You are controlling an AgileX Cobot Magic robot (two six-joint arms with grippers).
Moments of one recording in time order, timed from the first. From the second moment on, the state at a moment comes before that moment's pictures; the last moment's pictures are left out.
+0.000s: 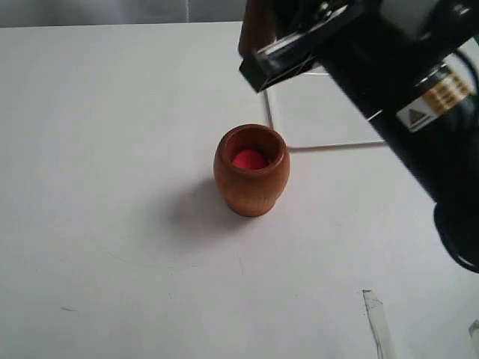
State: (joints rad) left arm 0.02 0.00 0.00 0.07 0.44 0.35; right arm 0.96 1.38 -0.53 0.13 -1.19 -0.09
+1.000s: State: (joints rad) left arm 0.02 0.00 0.00 0.07 0.44 0.35; right arm 0.96 1.58 -0.54 0.12 -1.17 -0.07
